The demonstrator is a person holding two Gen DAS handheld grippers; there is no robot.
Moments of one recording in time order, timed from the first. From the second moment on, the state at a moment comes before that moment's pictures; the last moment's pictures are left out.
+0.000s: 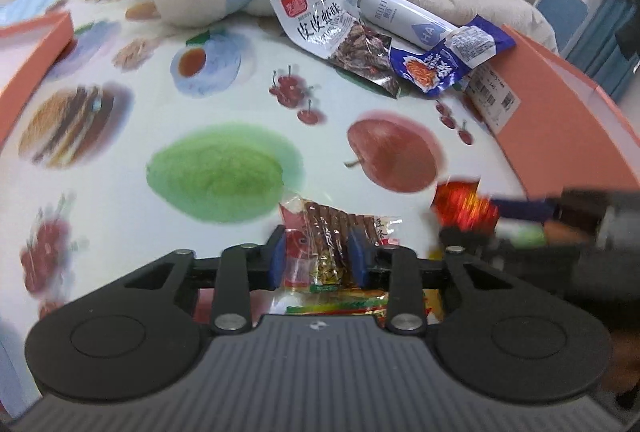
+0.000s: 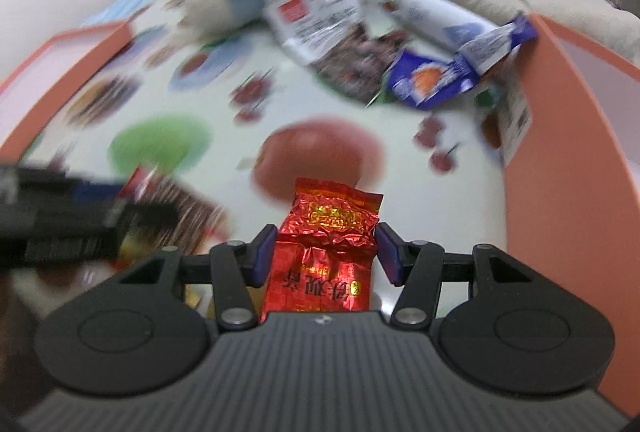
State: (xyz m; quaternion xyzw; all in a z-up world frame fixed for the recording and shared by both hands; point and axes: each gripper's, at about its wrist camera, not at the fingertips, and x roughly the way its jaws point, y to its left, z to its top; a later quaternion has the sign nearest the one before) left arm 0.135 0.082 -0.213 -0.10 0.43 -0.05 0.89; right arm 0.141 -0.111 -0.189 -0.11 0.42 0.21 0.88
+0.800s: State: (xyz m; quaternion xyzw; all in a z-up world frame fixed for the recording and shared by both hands) left arm 0.109 0.075 -0.224 -0.36 0.46 -0.12 0.81; right arm 0.098 -0.145 -0.200 -0.10 0.41 0.21 0.88
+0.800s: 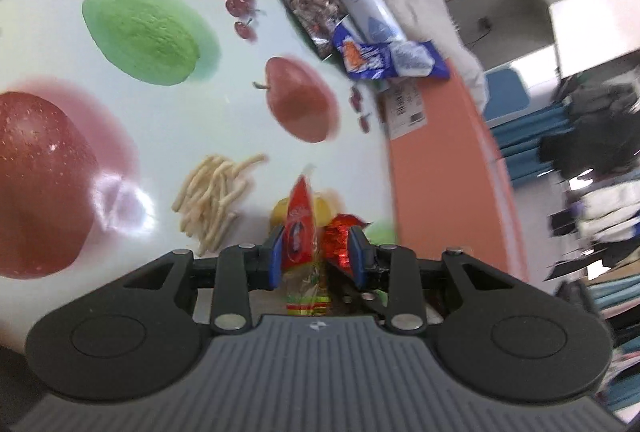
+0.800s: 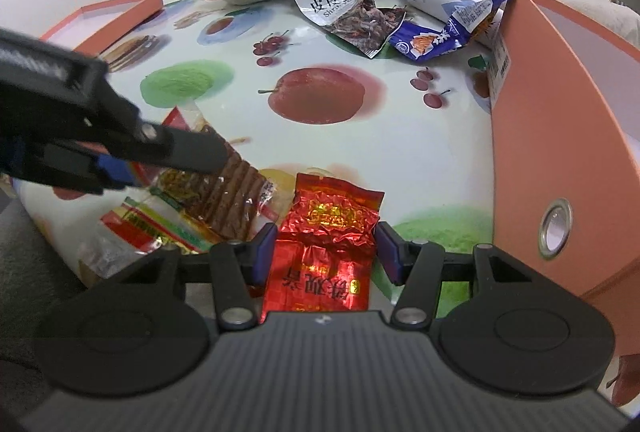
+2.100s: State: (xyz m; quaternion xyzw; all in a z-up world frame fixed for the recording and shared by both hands) left arm 0.106 0.010 -0.179 -0.12 0.45 -0.08 0.88; right arm 0.088 -0.173 -0.176 -0.04 0.41 0.17 0.89
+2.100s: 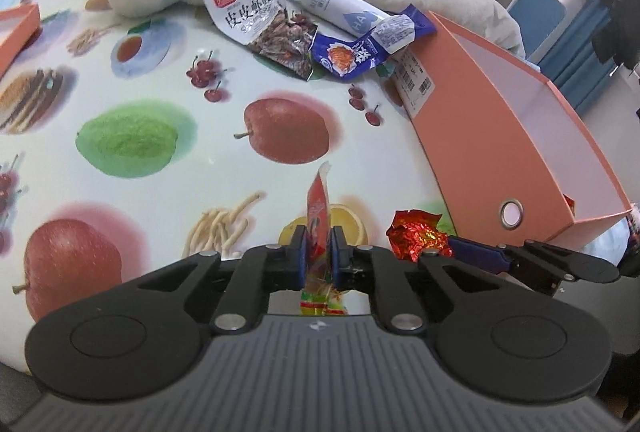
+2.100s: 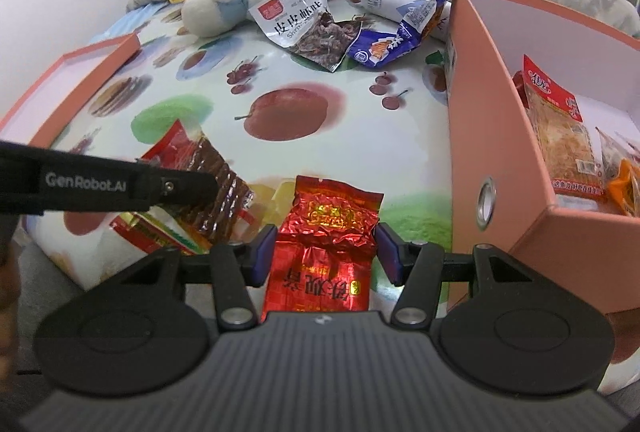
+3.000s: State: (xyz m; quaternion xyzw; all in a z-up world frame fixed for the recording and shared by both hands) left arm 0.123 0.010 -0.084 -0.10 0.40 -0.05 0.91; right arm 0.089 -0.181 -0.081 0.00 0.33 0.19 0.92
